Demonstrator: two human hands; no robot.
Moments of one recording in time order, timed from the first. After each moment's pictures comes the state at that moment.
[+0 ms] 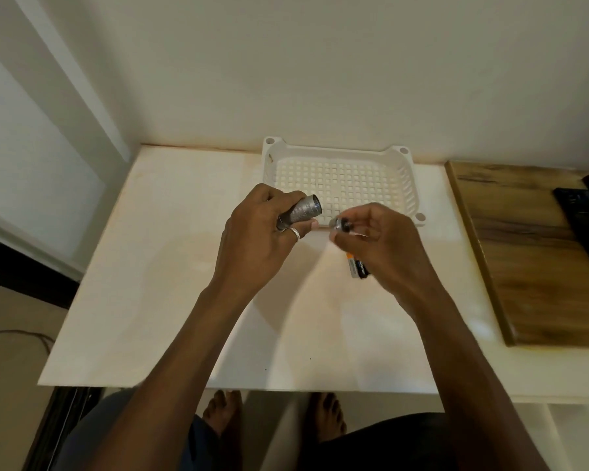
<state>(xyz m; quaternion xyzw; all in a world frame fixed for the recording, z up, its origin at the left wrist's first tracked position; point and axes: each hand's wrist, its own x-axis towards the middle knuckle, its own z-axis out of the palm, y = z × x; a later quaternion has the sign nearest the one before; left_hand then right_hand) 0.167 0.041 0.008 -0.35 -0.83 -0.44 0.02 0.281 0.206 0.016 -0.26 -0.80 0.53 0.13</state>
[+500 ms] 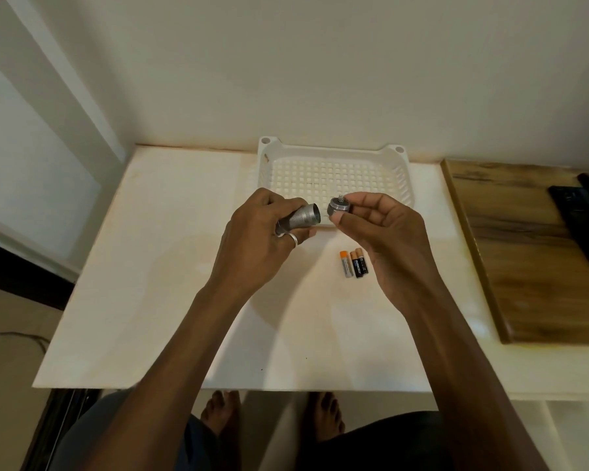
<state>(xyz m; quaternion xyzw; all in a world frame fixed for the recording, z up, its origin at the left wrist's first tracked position) 0.167 0.045 0.004 -0.36 -0.83 -0.43 0.00 0.279 0.205 0.021 -0.25 -0.65 0.69 0.20</state>
